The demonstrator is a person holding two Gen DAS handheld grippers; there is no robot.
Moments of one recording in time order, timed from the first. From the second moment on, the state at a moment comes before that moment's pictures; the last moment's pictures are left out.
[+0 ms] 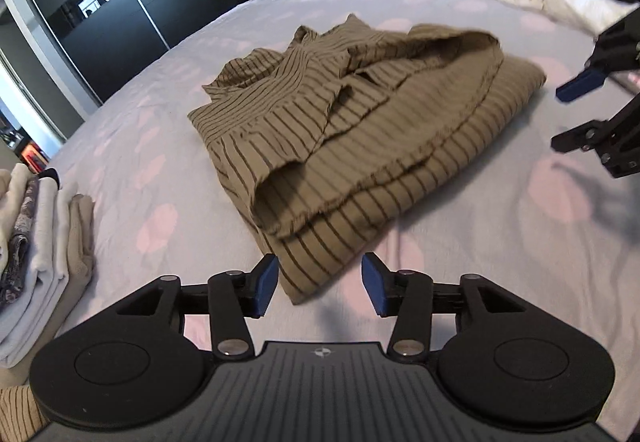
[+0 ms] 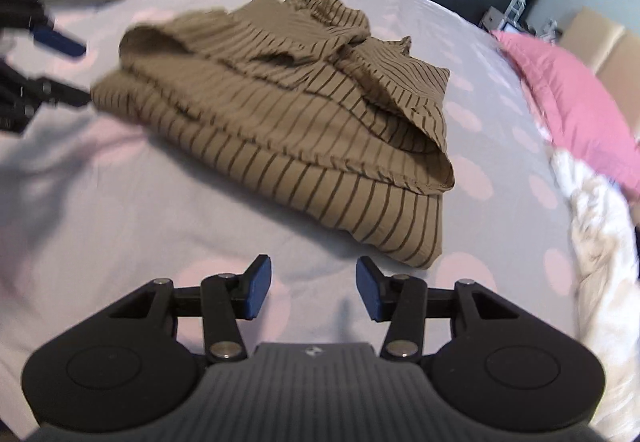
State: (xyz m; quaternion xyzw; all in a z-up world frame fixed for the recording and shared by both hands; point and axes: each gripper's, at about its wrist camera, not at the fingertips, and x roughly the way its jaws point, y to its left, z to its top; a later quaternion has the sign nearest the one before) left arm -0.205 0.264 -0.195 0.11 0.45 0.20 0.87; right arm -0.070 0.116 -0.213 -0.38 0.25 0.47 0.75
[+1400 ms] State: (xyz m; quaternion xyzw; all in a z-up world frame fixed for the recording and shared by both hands) left arm -0.164 0.249 -0.234 0.36 0.42 0.17 0.81; right arm -0.072 0.148 -0.249 -0.60 -0.05 0.42 0.68
